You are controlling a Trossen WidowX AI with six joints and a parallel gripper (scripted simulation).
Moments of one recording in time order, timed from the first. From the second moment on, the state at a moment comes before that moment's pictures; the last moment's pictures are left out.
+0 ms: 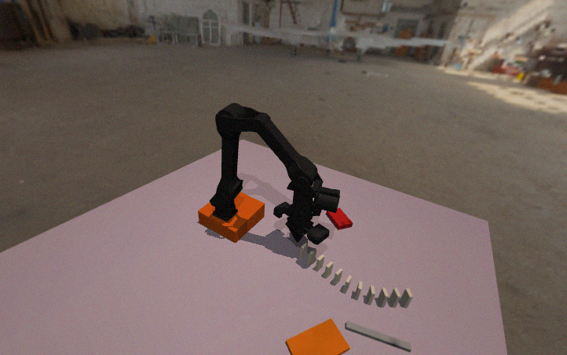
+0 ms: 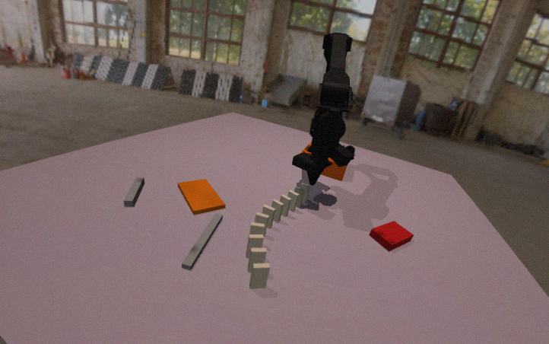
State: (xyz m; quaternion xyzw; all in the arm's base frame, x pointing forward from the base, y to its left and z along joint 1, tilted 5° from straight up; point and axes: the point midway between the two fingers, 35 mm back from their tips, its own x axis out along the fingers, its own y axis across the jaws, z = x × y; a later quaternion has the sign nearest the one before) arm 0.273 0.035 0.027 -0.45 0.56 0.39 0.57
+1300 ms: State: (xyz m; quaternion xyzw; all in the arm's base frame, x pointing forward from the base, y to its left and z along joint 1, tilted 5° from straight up) arm 0.323 0.030 0.049 -0.48 0.54 0.38 0.58
